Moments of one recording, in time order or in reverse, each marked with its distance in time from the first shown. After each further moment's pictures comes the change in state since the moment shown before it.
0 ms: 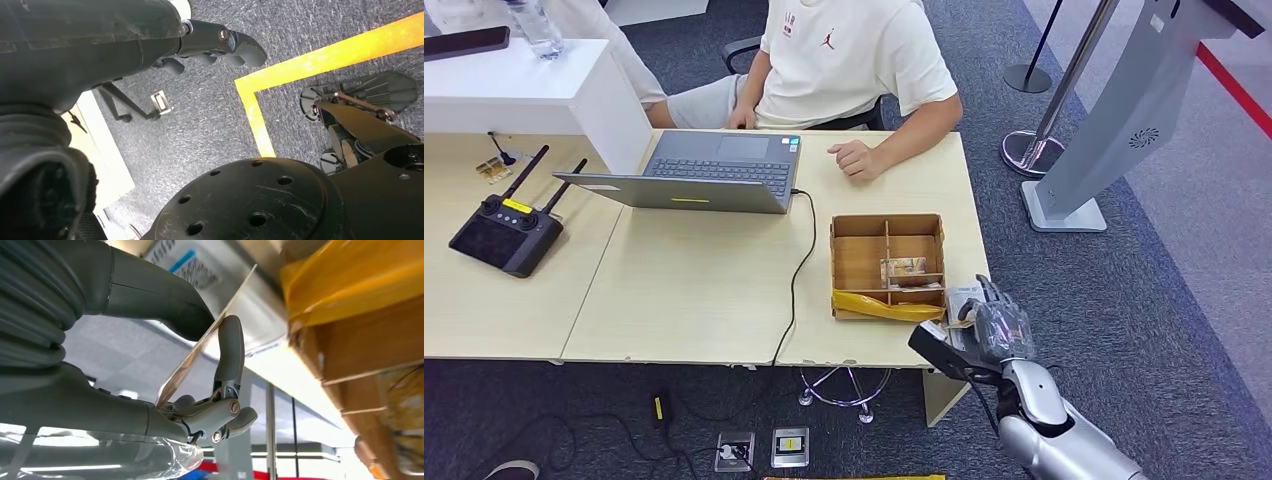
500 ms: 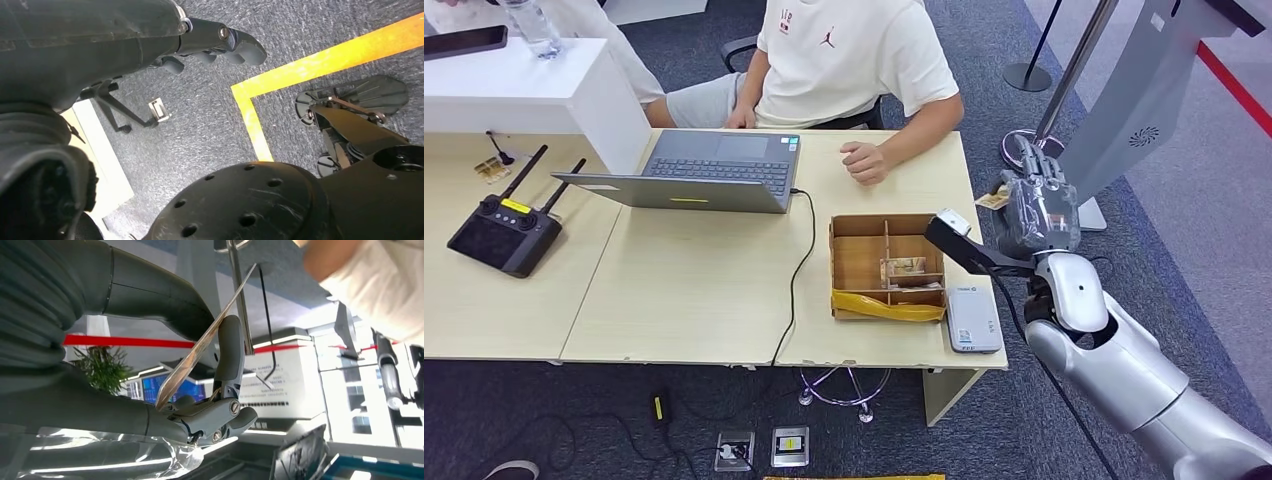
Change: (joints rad) left arm -0.013 0.007 -0.001 0.000 -0.036 0.000 -0.007; right arm -0.299 -0.063 -0.060 -0.198 0.159 0.088 0.070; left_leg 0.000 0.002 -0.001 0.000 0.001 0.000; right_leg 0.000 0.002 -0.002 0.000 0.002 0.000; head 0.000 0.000
